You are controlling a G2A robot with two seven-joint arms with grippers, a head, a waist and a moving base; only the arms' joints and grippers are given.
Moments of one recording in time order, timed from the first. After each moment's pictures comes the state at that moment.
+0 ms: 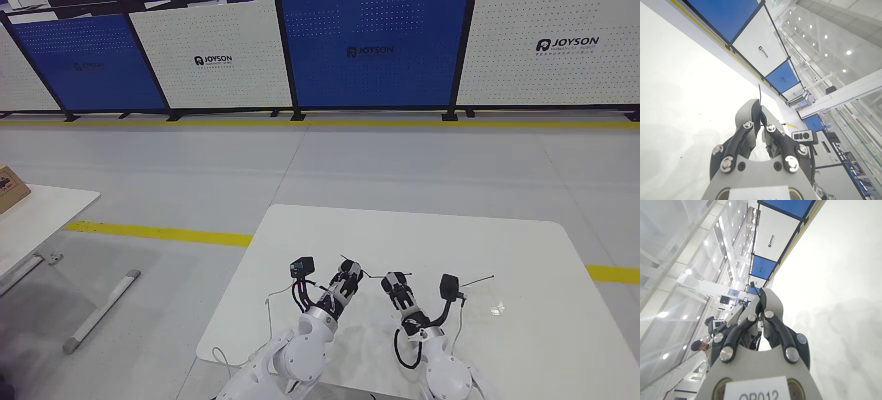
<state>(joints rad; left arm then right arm) 1.45 -1.27 -1.02 -1.63 0.29 0.10 0.17 -1.39 -1.43 1.01 -1.41 -0.12 -0.09 -0.02</state>
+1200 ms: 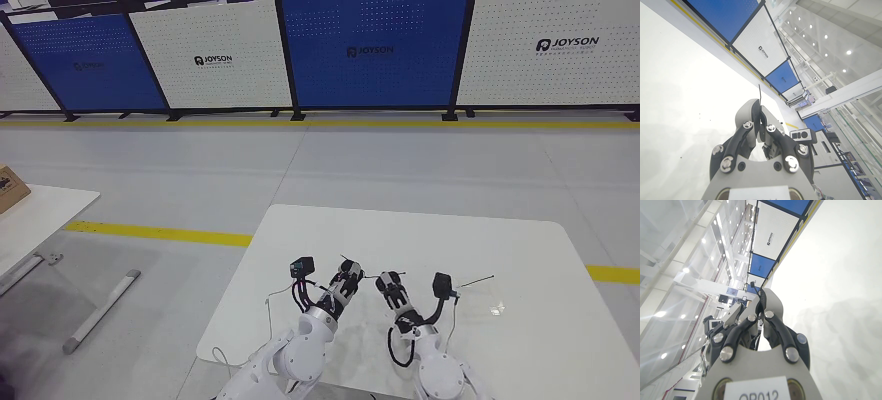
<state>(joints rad) 1.45 -1.27 -1.02 -1.63 0.28 0.10 0.17 -1.37 -1.45 0.99 -1.40 -0.13 -0.08 -0.04</state>
